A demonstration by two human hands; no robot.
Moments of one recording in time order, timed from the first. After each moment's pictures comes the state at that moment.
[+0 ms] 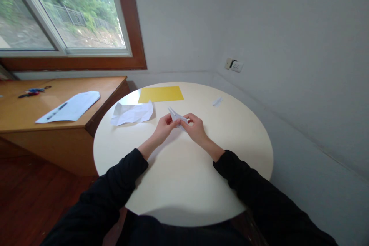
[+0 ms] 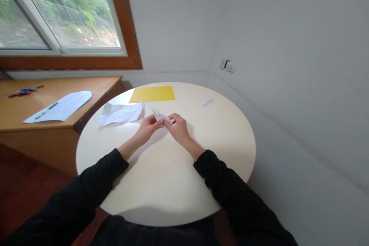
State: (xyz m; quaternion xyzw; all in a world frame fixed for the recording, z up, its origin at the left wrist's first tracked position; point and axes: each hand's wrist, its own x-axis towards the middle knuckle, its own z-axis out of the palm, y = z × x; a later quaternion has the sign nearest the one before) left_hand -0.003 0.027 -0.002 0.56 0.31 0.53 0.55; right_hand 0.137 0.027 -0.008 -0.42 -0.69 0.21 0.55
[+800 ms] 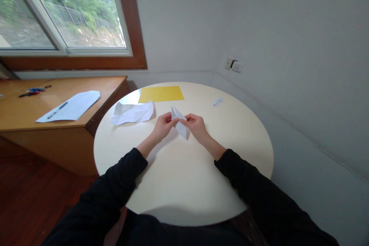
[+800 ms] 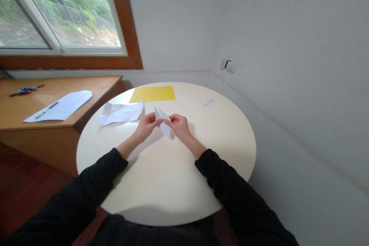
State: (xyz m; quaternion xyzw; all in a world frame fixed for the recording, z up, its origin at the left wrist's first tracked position) left_hand -0.007 0.029 0.004 0.61 0.35 0.53 0.47; right_hand 0.137 0.030 -0.007 -0.39 -0.55 0.46 0.57
